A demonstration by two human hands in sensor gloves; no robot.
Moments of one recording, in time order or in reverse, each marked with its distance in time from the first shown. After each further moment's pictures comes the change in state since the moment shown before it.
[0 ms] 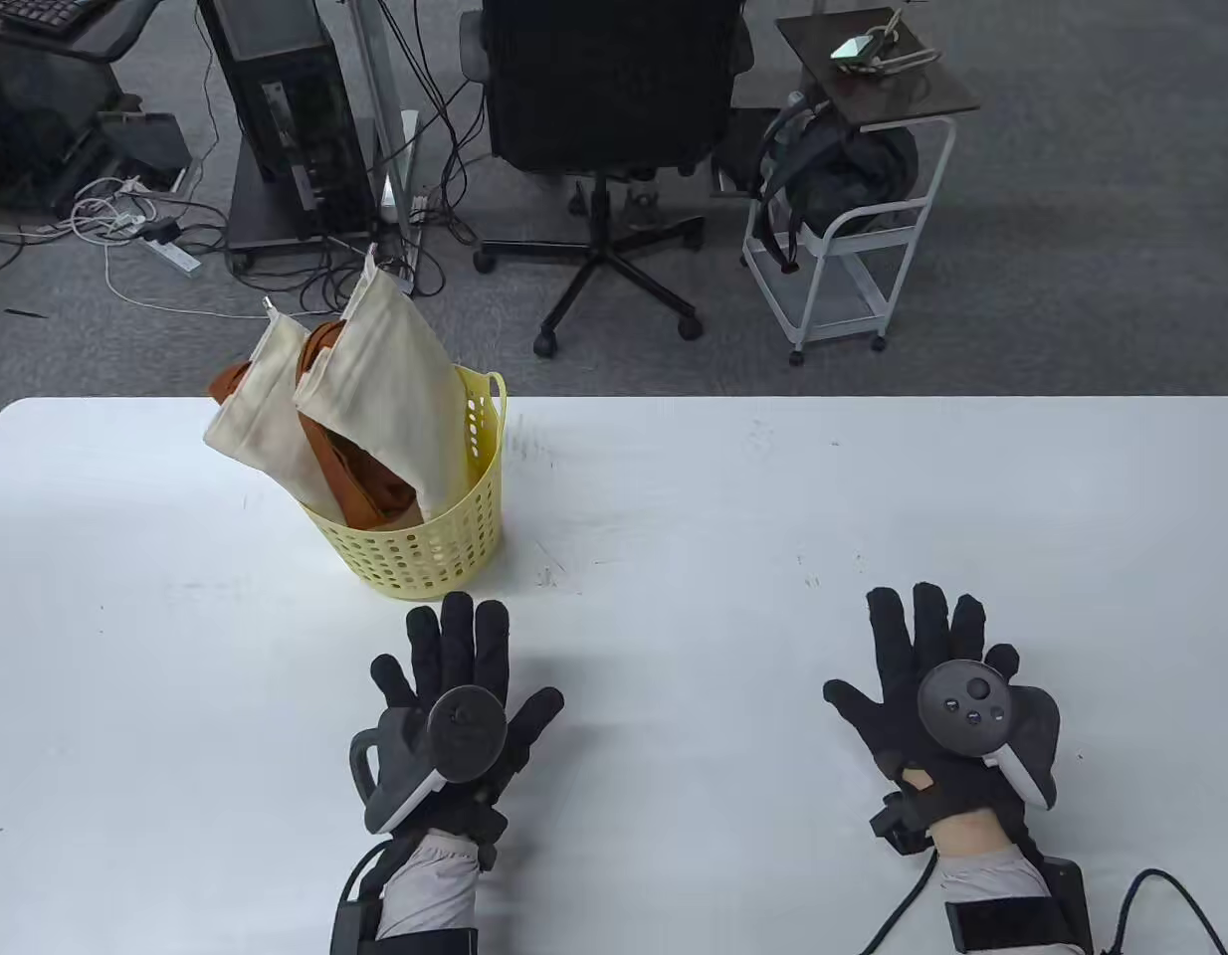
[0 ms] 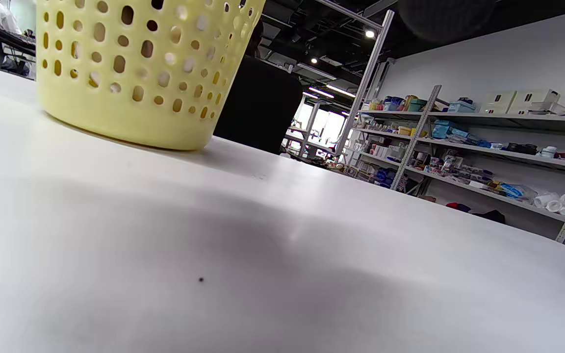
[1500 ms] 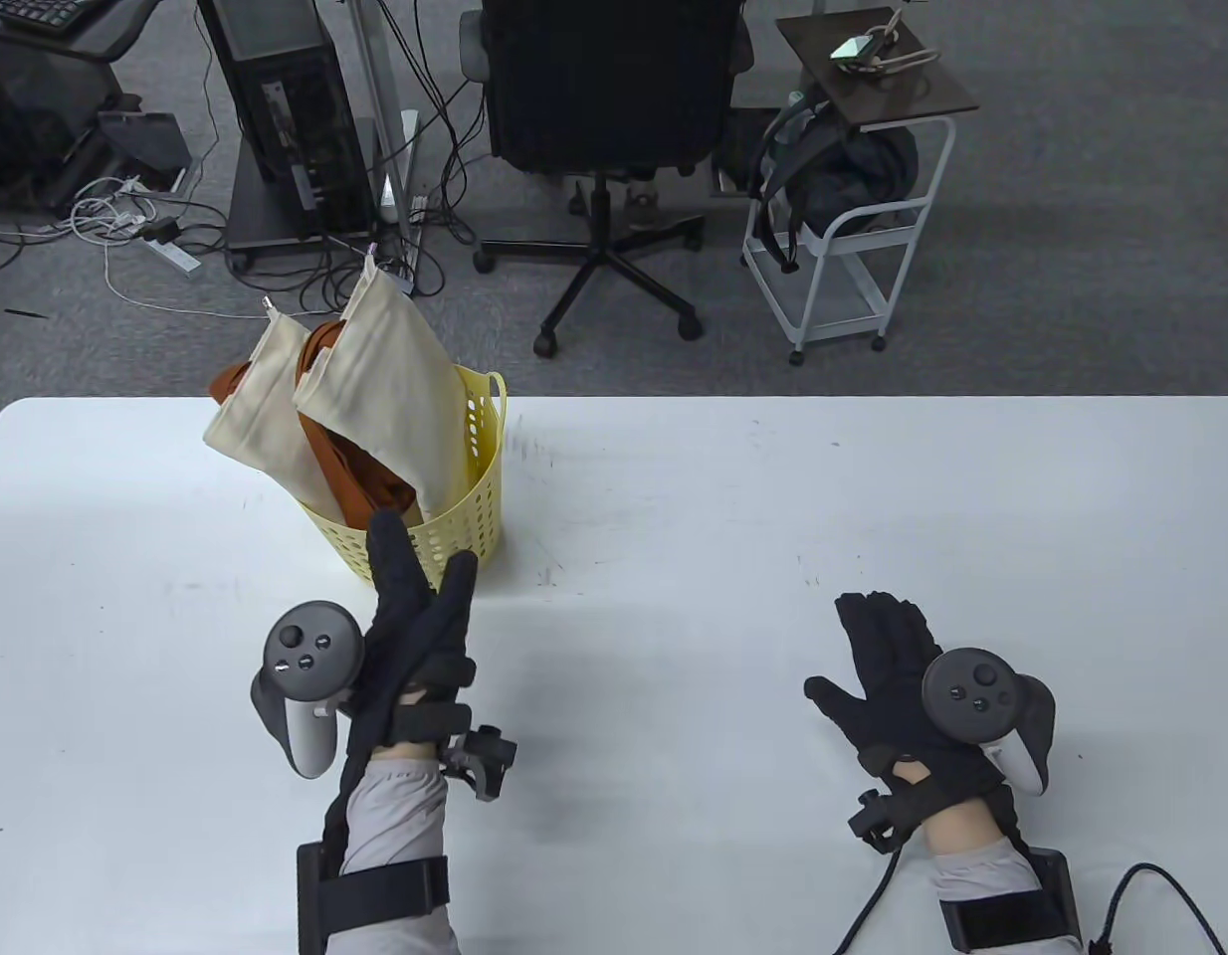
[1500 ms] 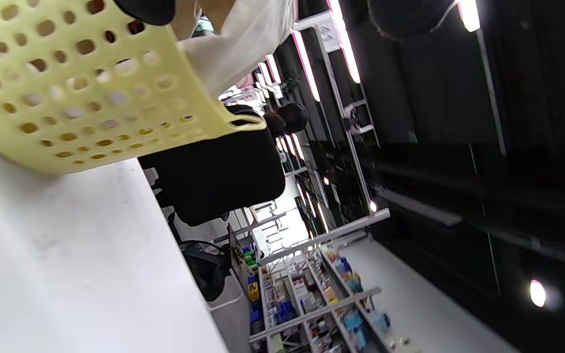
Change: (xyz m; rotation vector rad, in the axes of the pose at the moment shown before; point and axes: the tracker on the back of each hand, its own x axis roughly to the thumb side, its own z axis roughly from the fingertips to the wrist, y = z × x) left_hand -0.027 0.100 -0.035 0.176 0.110 0.953; right_hand 0.010 0.002 -0.006 0.058 -0.084 -0.264
